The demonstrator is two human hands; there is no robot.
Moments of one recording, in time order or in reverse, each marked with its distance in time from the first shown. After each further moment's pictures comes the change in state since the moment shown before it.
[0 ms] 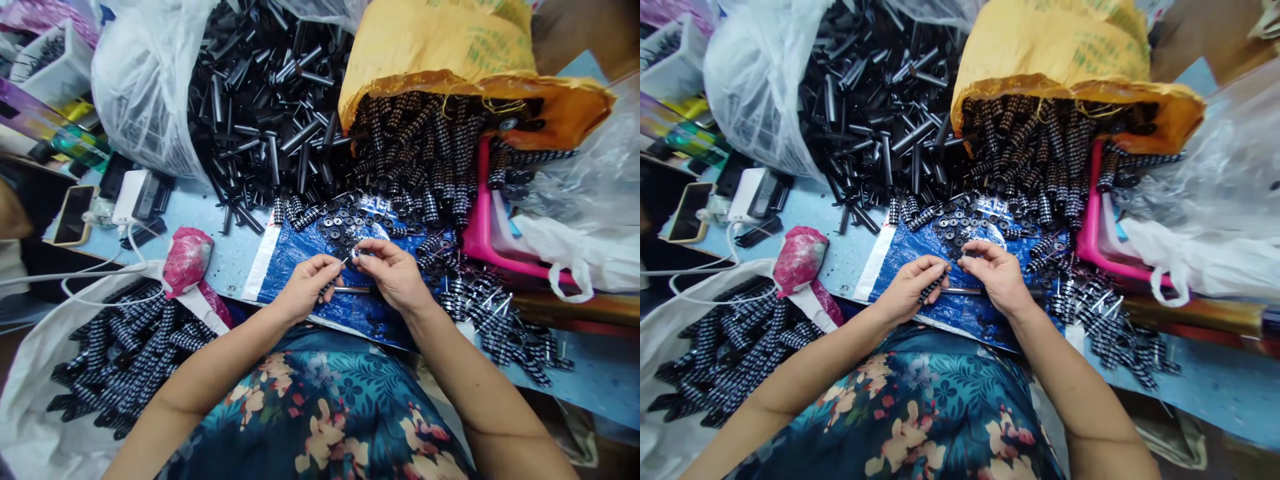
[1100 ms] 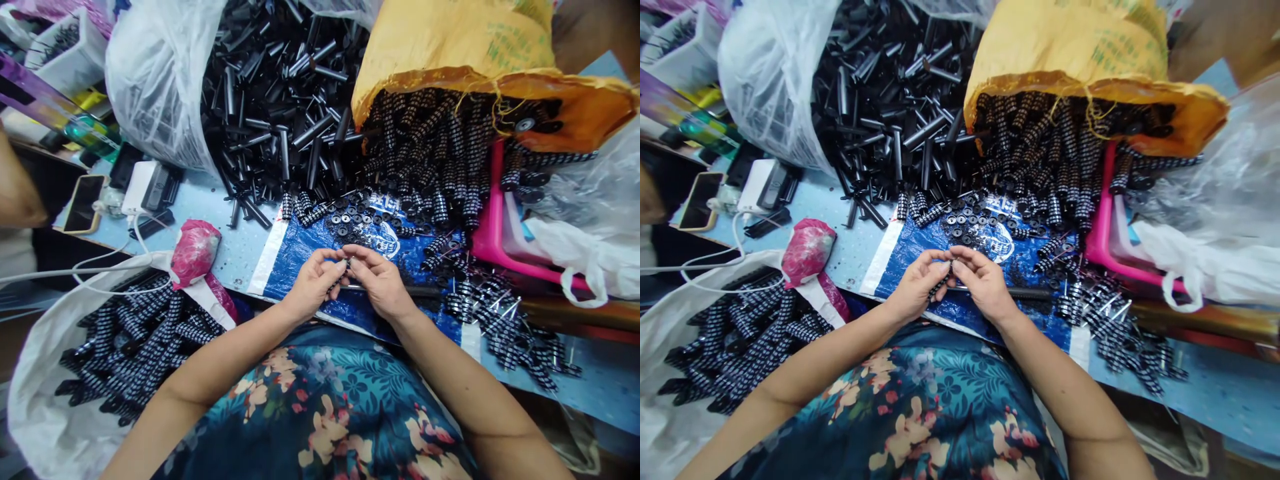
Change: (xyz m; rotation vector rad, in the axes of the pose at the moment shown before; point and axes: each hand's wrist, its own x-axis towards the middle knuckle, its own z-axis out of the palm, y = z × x) left_hand -0.002 -0.012 -0.001 -0.067 0.030 0.064; right_hand -0.011 0.015 0.030 -0.022 -0.115 -0.016
